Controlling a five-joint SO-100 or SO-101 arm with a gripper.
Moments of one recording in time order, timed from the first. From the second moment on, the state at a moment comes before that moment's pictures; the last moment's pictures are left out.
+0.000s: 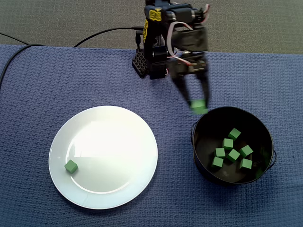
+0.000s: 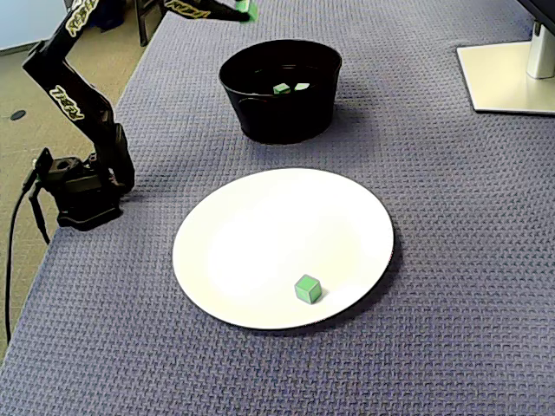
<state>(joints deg) -18.7 115.2 77.4 69.2 -46.6</state>
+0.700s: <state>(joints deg) -33.8 91.1 104.1 35.7 -45.4</state>
